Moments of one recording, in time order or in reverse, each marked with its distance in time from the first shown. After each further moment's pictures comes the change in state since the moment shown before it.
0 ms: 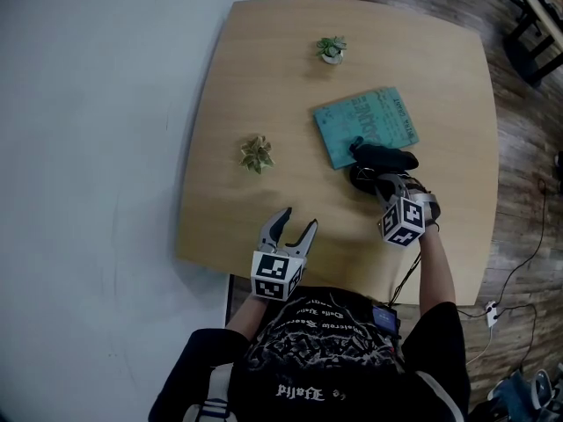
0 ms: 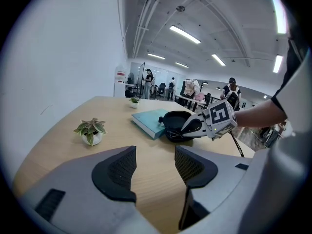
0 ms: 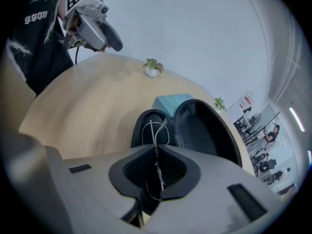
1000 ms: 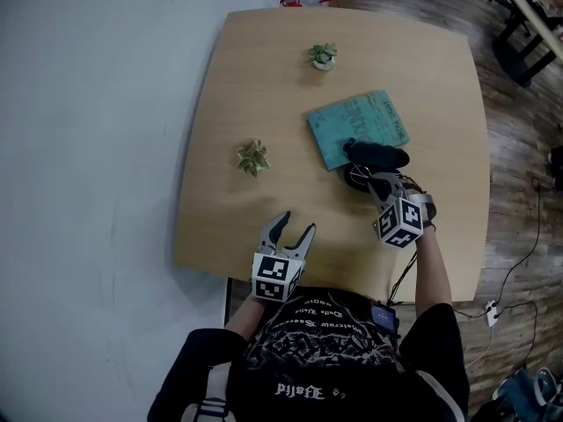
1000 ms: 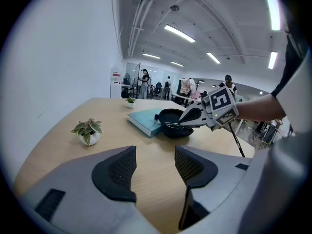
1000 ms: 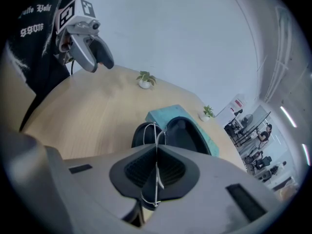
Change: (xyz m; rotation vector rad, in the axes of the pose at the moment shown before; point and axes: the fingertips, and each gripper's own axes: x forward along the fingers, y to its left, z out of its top) left arm -0.006 -0.011 -0.009 0.048 0.002 -0.027; right arm -0.033 -0.011 0.024 0.041 -0.063 -0.080
